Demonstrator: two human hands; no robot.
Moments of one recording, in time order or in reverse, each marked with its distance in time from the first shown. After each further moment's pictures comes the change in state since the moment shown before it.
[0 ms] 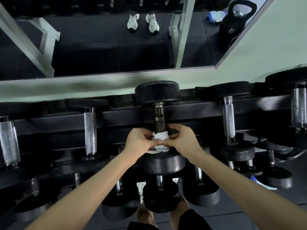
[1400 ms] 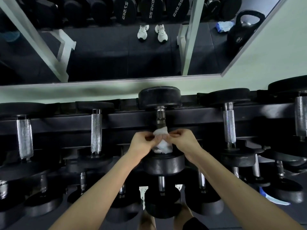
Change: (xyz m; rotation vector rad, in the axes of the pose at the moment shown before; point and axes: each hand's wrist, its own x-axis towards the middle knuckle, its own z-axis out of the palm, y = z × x) left_hand -0.005 0.004 0.011 -0.084 0.079 -0.025; right_hand 0.010 0.004 -0.004 0.274 -0.020 0.091
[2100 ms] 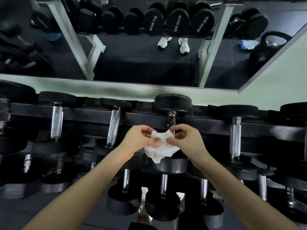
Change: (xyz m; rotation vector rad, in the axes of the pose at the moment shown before) left_hand -0.047 0.035 -0.047 0.028 0.068 0.017; right_hand -0.046 -0.044 -0.003 -0.229 -0.060 -0.315
